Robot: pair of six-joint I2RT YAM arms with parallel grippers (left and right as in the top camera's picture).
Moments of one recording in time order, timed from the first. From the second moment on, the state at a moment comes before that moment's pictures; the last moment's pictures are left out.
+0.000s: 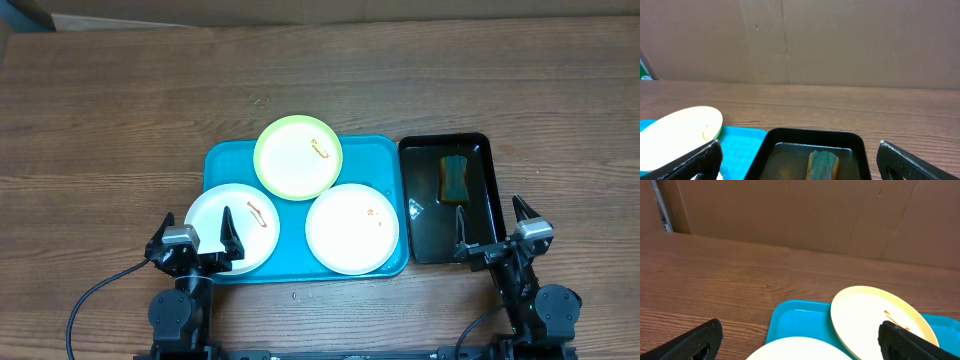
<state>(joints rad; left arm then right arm) 0.00 0.01 0.01 -0.08 -0.05 -0.15 -0.02 0.01 0.02 -0.02 -0.23 0.05</state>
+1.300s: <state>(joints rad) 0.00 0.01 0.01 -0.06 -0.06 -0.15 -0.02 0.01 0.02 -0.02 -0.23 0.05</state>
